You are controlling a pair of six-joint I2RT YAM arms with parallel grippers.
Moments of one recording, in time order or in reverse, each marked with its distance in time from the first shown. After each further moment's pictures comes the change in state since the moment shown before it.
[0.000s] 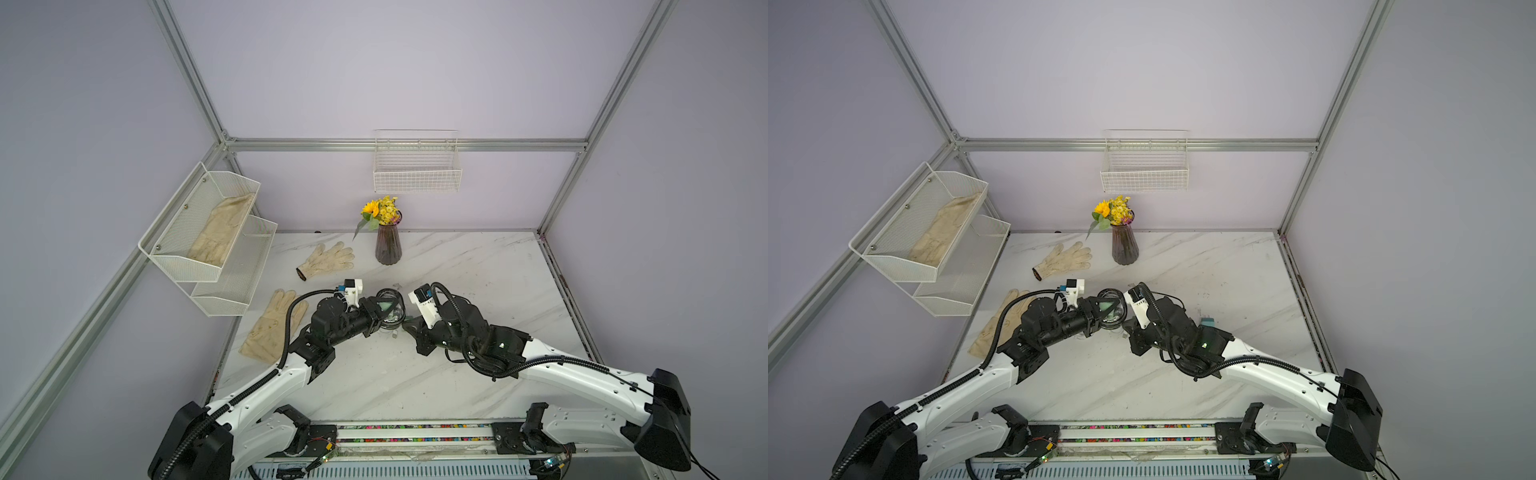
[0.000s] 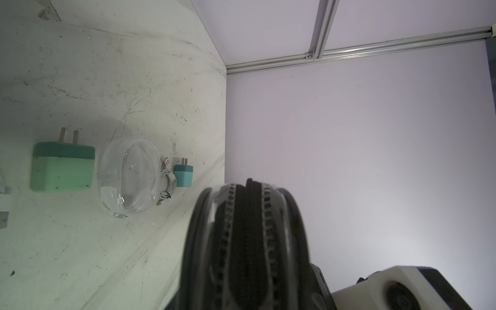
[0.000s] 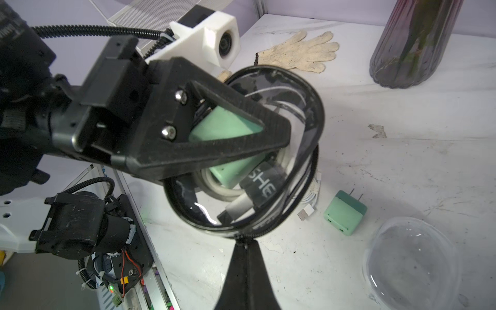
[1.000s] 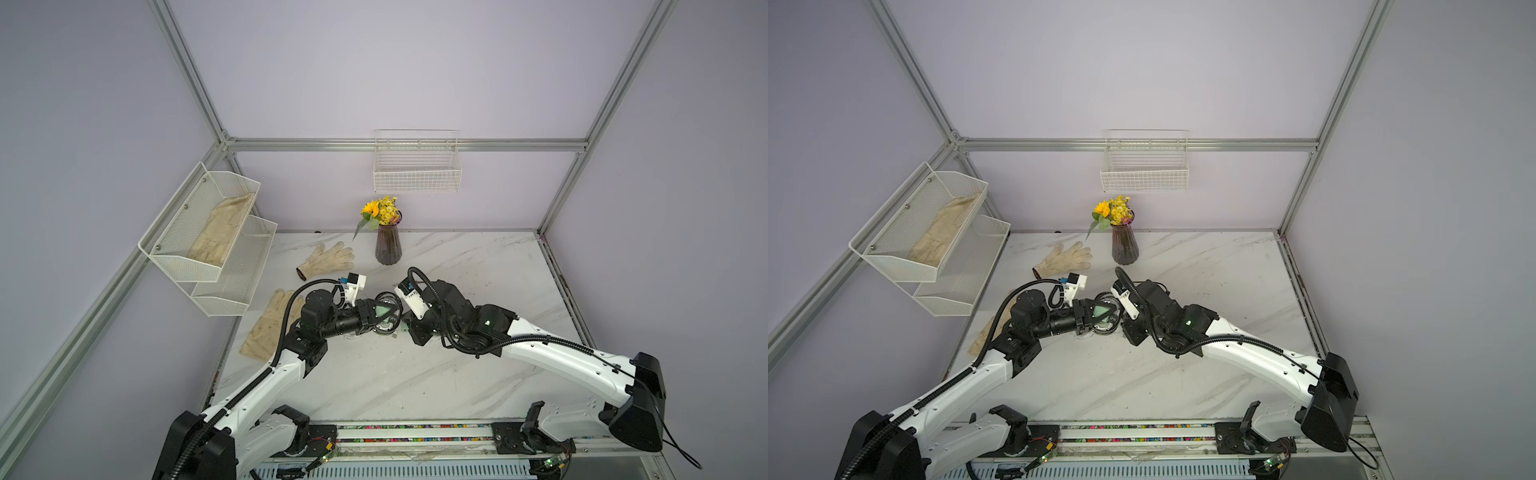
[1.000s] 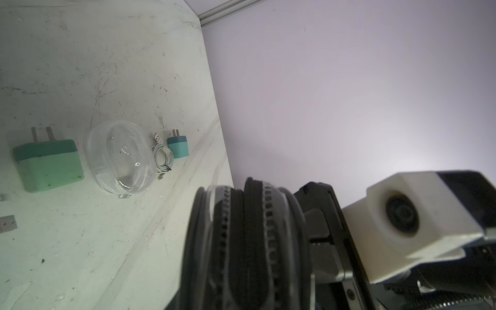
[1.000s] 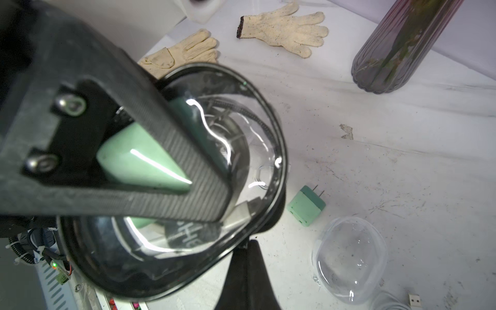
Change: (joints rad) left arm 0.113 -0.019 0.042 -0.097 0.338 0.254; right arm -0.030 0.152 0.248 -0.282 0.026 -0.200
